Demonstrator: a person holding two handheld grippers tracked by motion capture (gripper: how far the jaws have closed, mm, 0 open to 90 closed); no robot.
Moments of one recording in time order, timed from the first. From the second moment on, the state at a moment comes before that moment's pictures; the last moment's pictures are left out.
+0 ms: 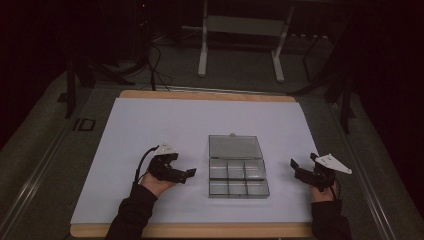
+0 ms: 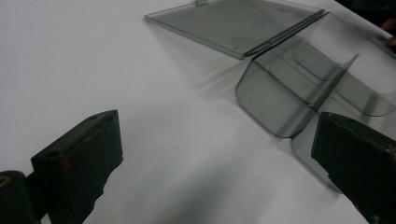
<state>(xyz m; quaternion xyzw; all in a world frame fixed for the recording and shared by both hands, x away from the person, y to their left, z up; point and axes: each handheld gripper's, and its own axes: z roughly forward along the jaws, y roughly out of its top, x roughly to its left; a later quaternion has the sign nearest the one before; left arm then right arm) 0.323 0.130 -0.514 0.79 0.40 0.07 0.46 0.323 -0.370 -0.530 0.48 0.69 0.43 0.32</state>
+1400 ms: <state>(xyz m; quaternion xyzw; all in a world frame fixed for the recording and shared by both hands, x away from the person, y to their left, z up) 0.393 0.062 -0.495 0.80 0.44 0.04 0.41 0.324 -0.370 -0.531 0.48 0.70 0.43 0.32</state>
